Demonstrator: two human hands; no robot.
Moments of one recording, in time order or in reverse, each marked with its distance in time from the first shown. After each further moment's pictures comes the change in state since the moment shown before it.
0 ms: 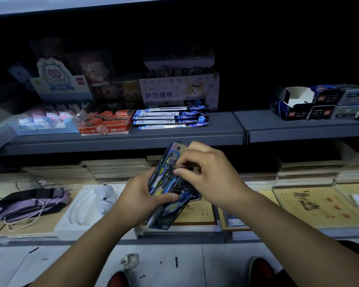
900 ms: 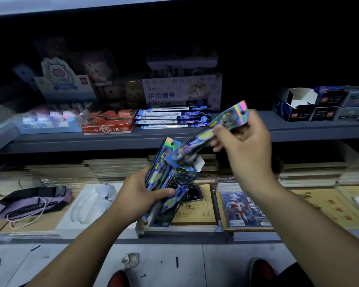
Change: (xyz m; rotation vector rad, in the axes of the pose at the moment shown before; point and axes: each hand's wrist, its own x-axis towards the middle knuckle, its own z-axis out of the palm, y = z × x) left_hand -0.001 0.002 -0.006 -0.046 0.052 -0.062; right_hand 0.011 -0.006 -0.035 0.571 0.538 0.202
